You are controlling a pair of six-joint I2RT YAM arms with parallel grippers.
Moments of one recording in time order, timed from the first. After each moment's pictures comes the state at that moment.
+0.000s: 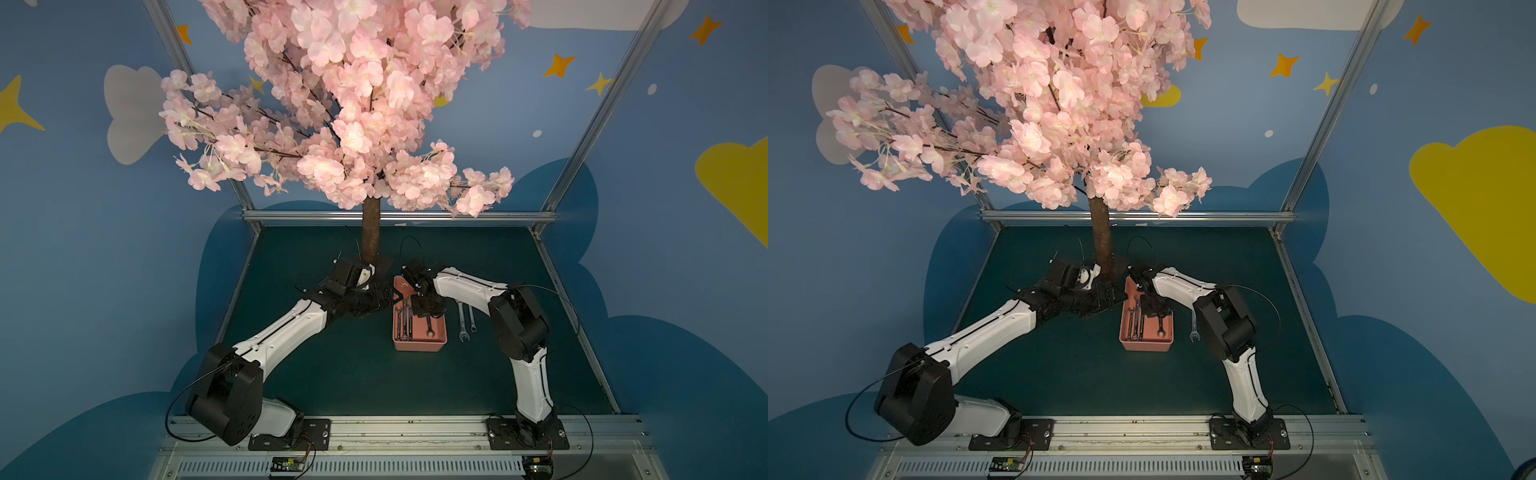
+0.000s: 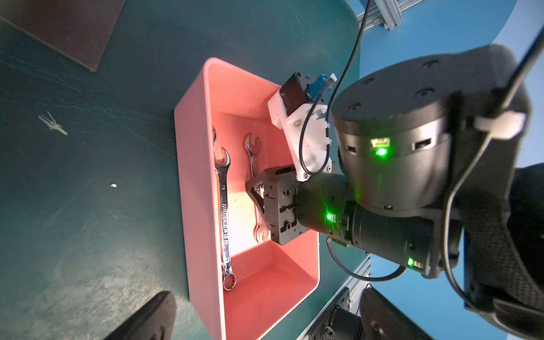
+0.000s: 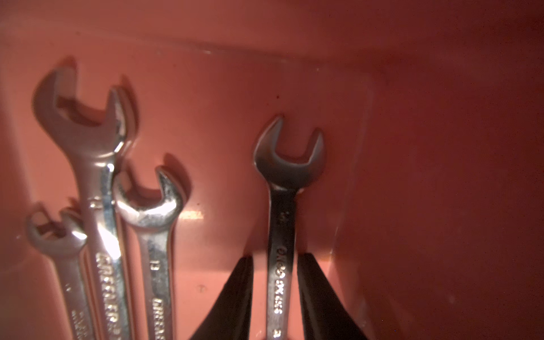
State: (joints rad) left arm -0.48 1.41 0.97 -0.33 0.48 -0.77; right arm 0.72 2.10 1.56 -0.94 0.16 0.55
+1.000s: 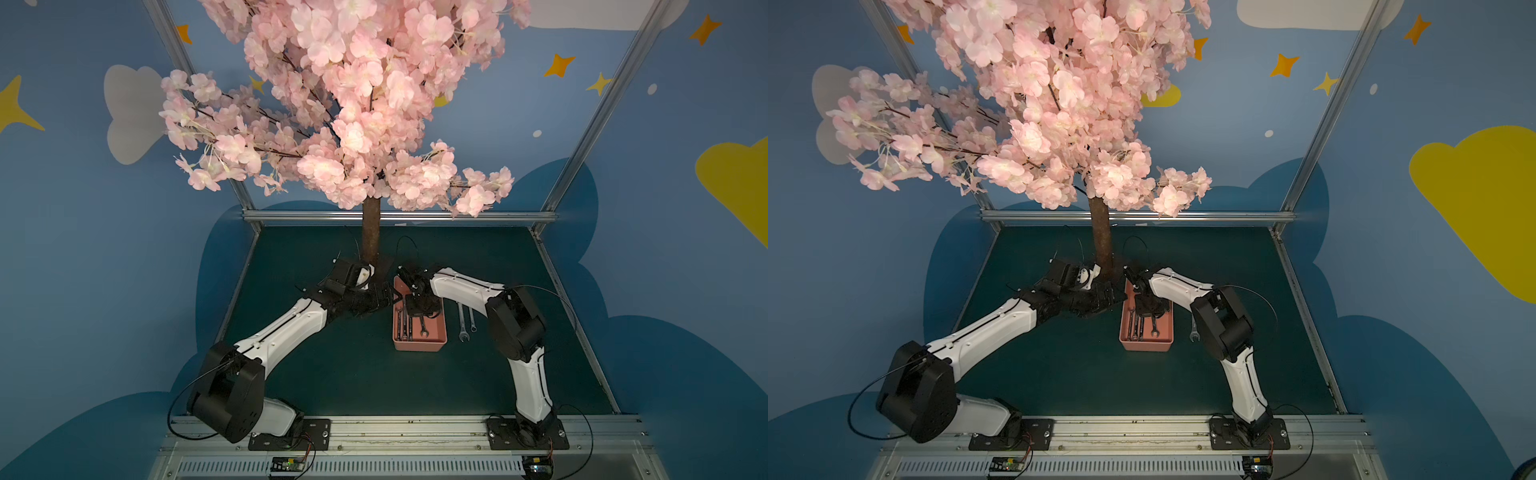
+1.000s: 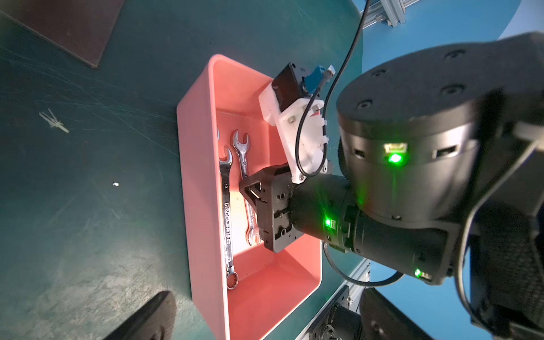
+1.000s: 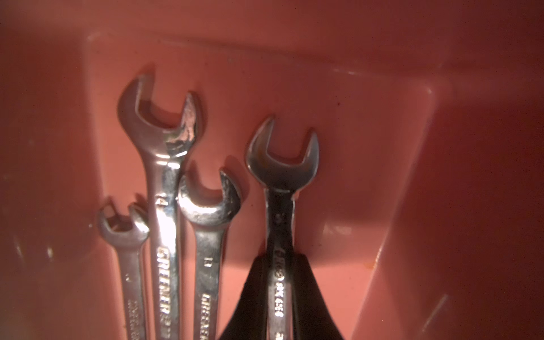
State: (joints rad) left arm -0.46 1.43 0.97 -0.33 0.49 -0.76; right arm 0.74 2.11 1.58 -0.91 0.11 0.56
